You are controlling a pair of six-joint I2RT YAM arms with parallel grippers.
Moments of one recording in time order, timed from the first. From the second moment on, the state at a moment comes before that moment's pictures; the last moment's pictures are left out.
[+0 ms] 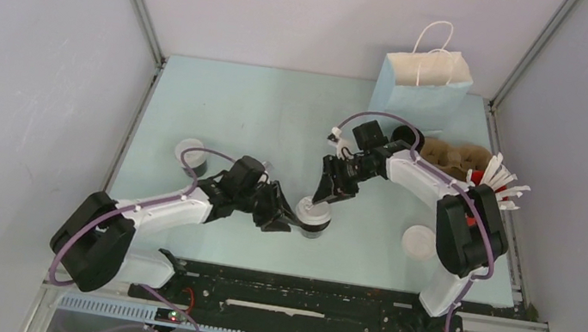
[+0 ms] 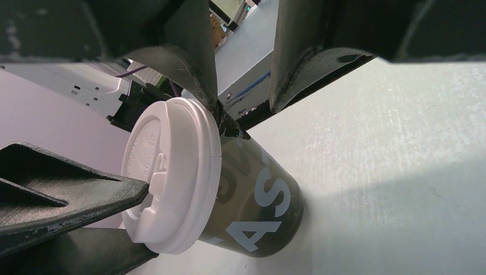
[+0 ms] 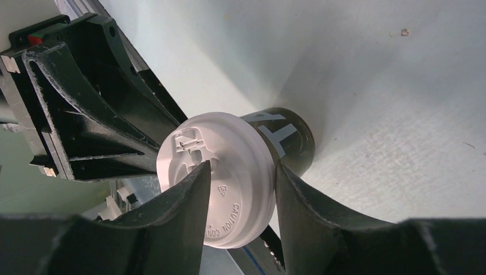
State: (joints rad) left arm -0.66 1.29 0.60 -0.12 0.45 -1.17; right arm 0.49 1.77 1.22 -0.60 -0.74 0.23
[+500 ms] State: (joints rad) left arm -0.66 1.27 0.64 -0.20 0.42 -1.11; right arm 0.51 1.64 1.19 -0.59 -0.67 0.23
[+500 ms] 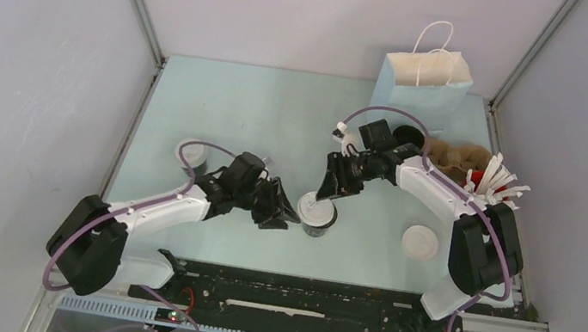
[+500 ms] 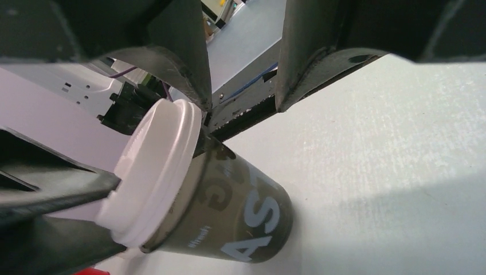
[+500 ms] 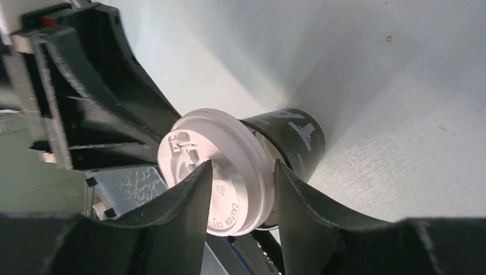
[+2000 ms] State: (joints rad) left arm -0.66 1.37 0.83 -0.30 0.43 -1.01; right arm 0.45 1.50 1.01 -0.64 -0.60 0.34
